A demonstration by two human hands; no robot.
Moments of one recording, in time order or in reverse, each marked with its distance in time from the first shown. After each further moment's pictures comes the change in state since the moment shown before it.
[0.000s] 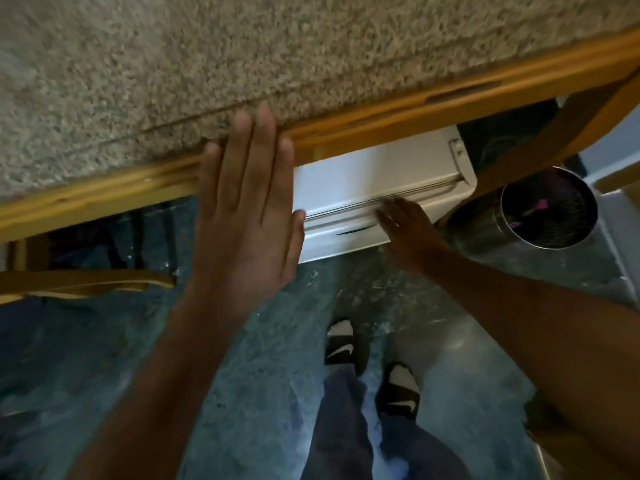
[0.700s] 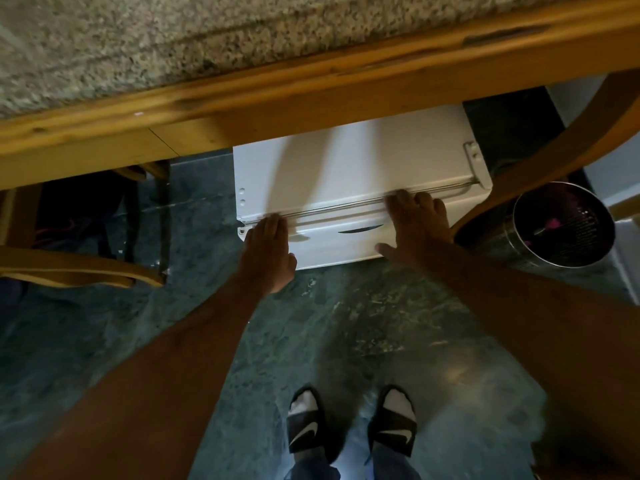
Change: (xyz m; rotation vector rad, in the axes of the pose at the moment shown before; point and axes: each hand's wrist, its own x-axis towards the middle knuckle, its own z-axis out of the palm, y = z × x) left_hand -0.085 -0.014 0.176 -0.101 -0.681 -0.345; right_hand 0.020 -0.004 0.015 -0.204 0.105 0.179
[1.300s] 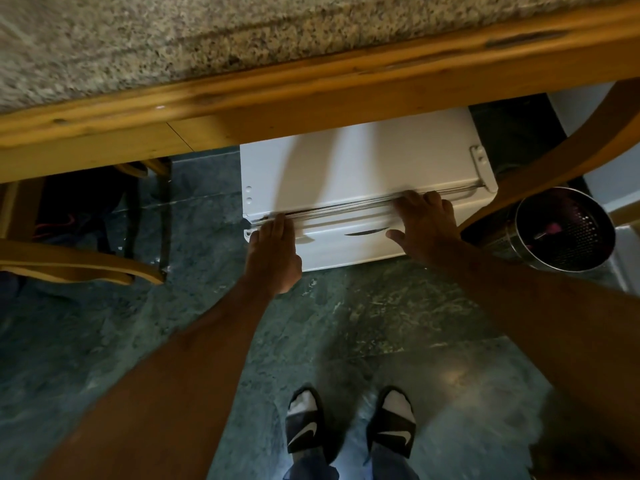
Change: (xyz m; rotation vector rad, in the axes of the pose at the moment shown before) left_hand -0.005 0.002 0.008 0.028 -0.018 -0.085; right_hand 0.005 0.002 -0.004 0.076 -0.009 0.024
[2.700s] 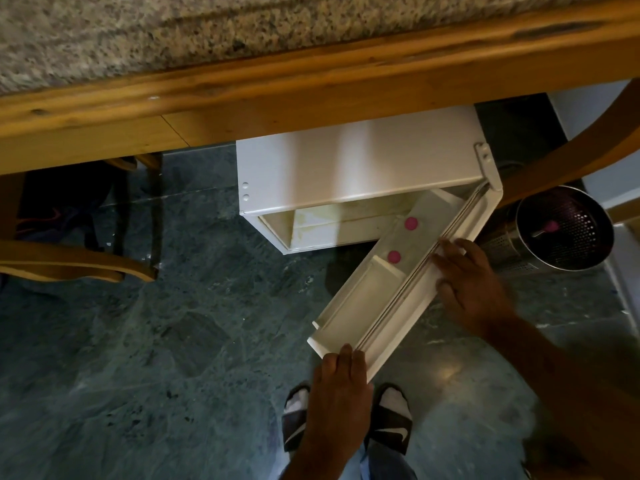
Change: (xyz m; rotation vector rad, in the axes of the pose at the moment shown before) left_hand -0.182 0.116 0.067 -0.256 0.041 0.120; right_hand -0.110 0.035 0.032 0.255 0.094 -0.058
